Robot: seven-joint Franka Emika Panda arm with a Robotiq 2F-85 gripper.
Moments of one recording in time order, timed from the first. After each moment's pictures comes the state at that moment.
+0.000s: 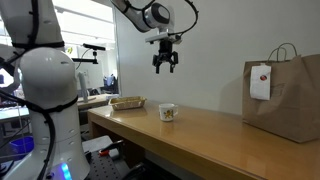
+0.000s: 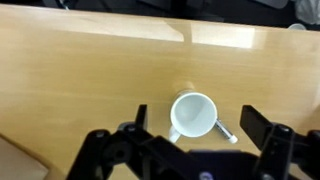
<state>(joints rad) 0.09 -0.15 0.07 -2.11 -0.04 1.82 -0.16</state>
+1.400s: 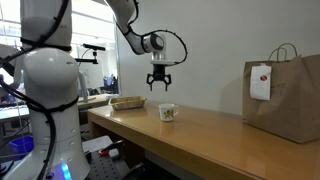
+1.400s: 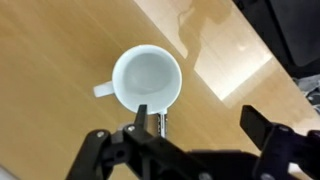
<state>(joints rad) 0.17 0.08 0.17 -2.11 -0.08 2.04 -0.68</state>
